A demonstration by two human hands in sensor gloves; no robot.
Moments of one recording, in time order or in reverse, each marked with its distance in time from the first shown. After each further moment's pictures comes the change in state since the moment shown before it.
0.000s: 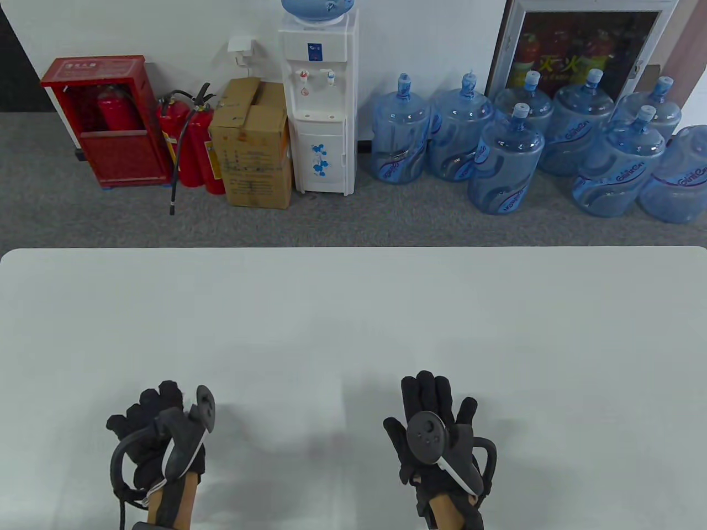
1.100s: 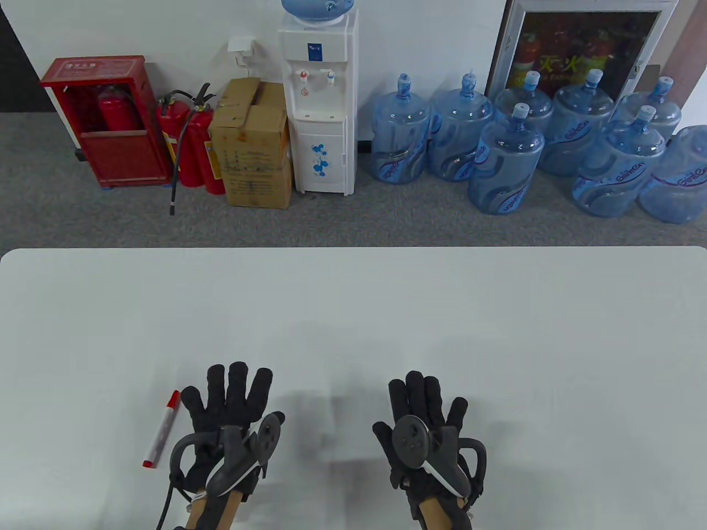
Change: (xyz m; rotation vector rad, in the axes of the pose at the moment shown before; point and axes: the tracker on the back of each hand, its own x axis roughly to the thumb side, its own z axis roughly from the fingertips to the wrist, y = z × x) left_hand 0.062 -0.007 0.040 0.004 -0.407 0.111; right_hand 0.017 0.005 0.004 0.003 -0.029 0.066
